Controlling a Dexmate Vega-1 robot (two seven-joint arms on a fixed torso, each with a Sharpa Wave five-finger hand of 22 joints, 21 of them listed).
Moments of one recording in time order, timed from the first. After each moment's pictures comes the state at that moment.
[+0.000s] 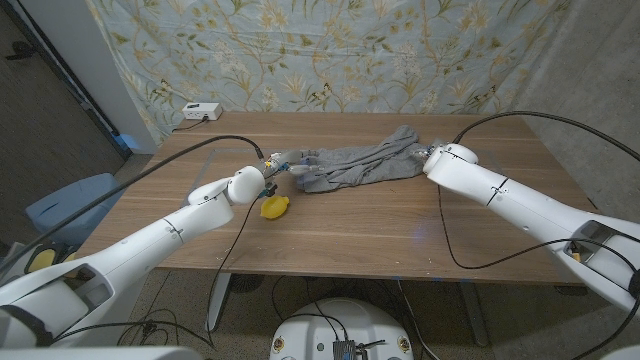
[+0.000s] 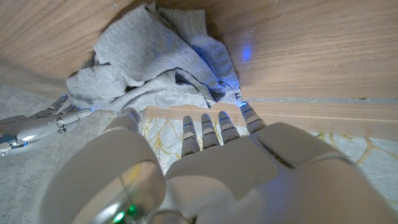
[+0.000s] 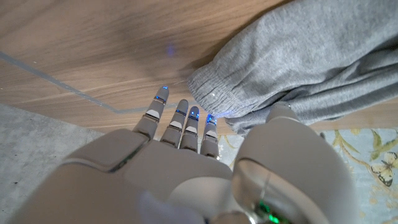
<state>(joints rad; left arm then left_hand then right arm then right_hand) 0.66 0.74 0.72 -1.62 0.29 0.12 -0.02 0.49 0.06 0.35 0.05 0.17 0.14 -0.09 0.19 0.20 0.06 -0.02 0.20 0.20 0.01 0.04 0.18 0.18 -0.07 0.19 0.32 0.20 -0.42 -0.68 -0.89 -1.70 0.06 -1.17 -0.23 0.67 0.05 0.07 0.11 0.20 0.22 -0.04 0.19 0.20 0.19 0.03 0.28 0.25 0.16 0.01 0.34 0.36 0.19 0.13 0.41 0.19</state>
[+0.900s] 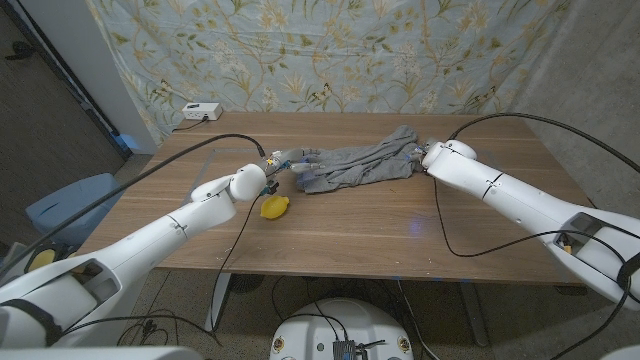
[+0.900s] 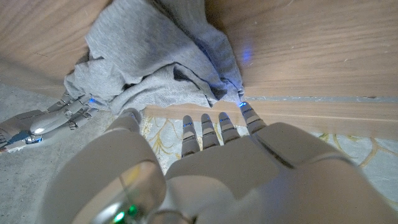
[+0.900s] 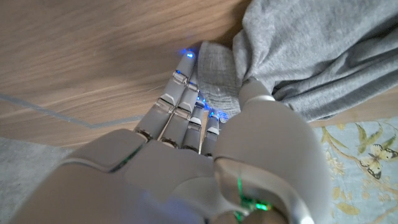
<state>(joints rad) 0.63 0.72 0.73 -1.57 0.29 0.10 -0.03 0.48 0.07 0.36 0.05 0.17 0.14 -0.08 0.18 0.19 0.05 -0.02 0.20 0.19 0.00 0.03 0.18 0.18 -0.07 0.19 0.31 0.20 -0.43 -0.64 -0.85 -1.58 0.10 -0.97 -0.20 1.19 0.14 0.28 -0.18 0.26 0.47 -0.02 0.26 0.21 0.55 0.00 0.42 0.24 0.86 -0.10 0.59 0.46 0.80 -0.09 0.70 0.21</state>
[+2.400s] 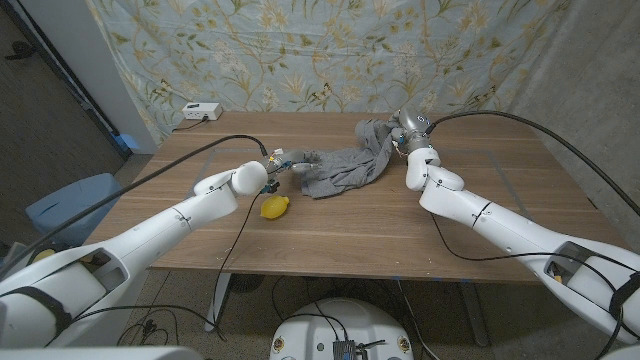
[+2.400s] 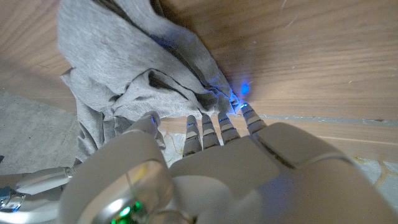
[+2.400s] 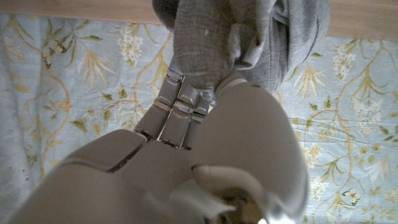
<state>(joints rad) 0.58 0.70 0.77 -1.51 0.25 0.09 -0.11 0.46 0.20 0.45 0.07 0.18 0.14 0.02 0.18 0.18 0.05 -0.04 0.20 0.19 0.01 0.01 0.19 0.18 -0.08 0.20 0.30 0.21 -0.53 -0.59 -0.86 -1.58 -0.41 -0.55 -0.45 1.44 0.15 0.31 -0.15 0.18 0.93 -0.04 0.37 0.24 0.83 0.01 0.60 0.37 1.00 -0.11 0.67 0.68 0.73 -0.07 1.02 0.29</state>
